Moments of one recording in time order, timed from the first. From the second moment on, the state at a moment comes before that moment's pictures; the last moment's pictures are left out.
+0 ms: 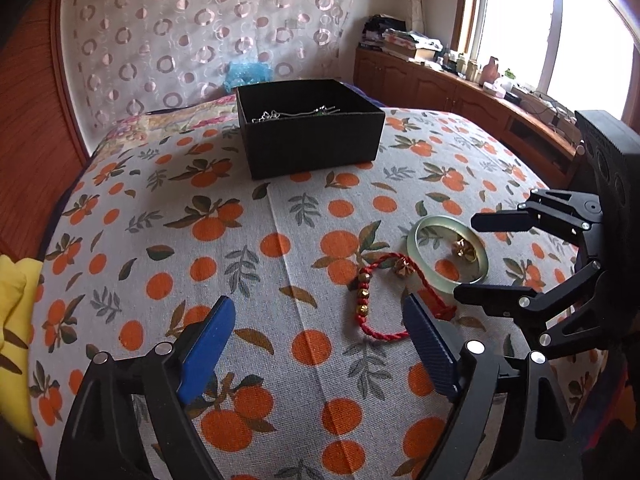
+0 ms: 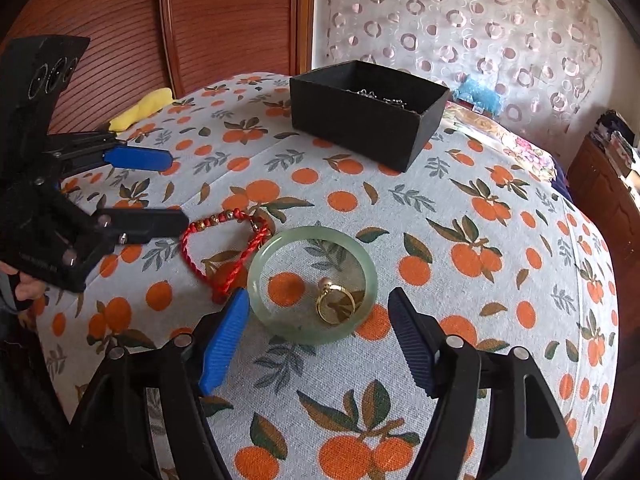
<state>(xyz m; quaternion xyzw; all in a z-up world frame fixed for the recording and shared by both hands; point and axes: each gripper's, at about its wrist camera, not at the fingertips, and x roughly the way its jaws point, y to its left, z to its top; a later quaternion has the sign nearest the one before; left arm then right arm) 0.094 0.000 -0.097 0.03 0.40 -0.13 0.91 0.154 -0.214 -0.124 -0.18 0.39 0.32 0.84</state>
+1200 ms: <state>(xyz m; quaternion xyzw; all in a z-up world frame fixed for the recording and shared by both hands) 0.109 -0.037 -0.104 0.08 0.42 -0.16 0.89 0.162 -0.233 -0.113 -0.16 0.37 0.31 0.86</state>
